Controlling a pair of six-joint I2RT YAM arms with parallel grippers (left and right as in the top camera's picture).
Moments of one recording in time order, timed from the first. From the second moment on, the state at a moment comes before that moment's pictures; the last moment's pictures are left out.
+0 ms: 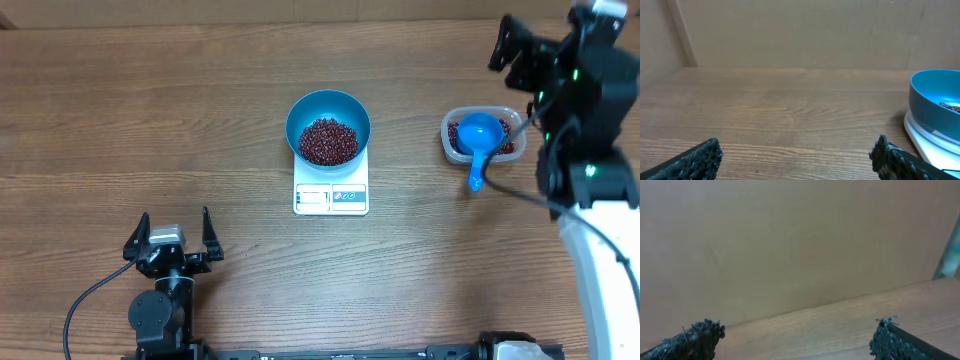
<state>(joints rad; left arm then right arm) 0.12 0.01 0.01 -0.08 0.02 0.01 -0.03 1.26 1.18 -0.10 0.05 0.20</state>
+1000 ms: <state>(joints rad) 0.12 0.01 0.01 -0.08 0.02 0.01 -0.03 0.35 0.14 0.41 0.01 0.10</state>
